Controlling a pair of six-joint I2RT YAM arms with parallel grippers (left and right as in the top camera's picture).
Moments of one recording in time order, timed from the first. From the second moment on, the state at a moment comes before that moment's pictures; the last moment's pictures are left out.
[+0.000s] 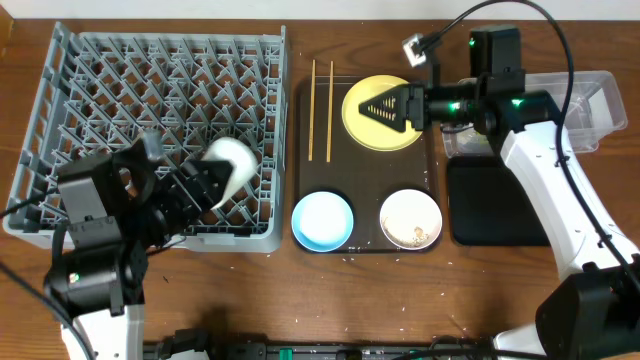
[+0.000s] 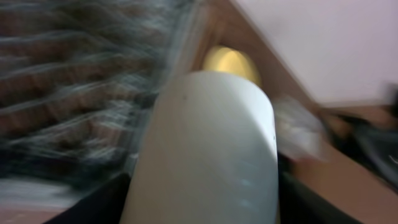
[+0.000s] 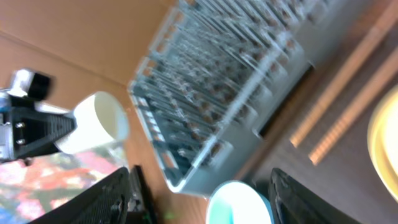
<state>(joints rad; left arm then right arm) 0.21 0.91 1.04 -0.95 0.56 -0.56 0.20 1.67 1.44 -0.61 -0.97 0.20</state>
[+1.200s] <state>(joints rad) 0.27 1.23 1.06 -0.98 0.00 -0.55 0.40 1.67 1.44 -0.84 -0.47 0.16</state>
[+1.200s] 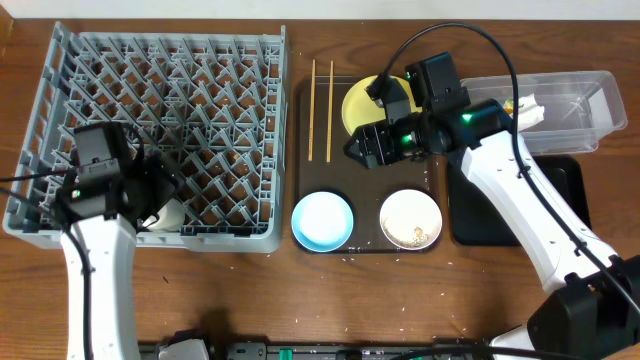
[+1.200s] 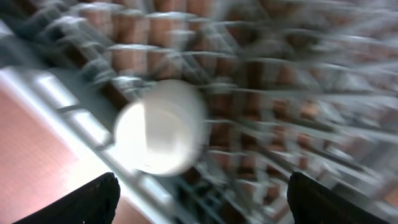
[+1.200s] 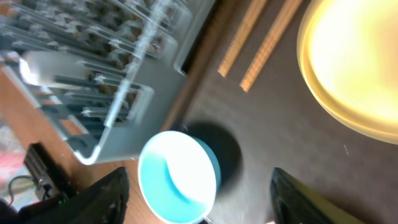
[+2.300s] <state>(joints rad) 0.17 0.97 1.07 -1.00 0.52 -0.14 0.61 1.78 1.02 -0.63 0.08 0.52</state>
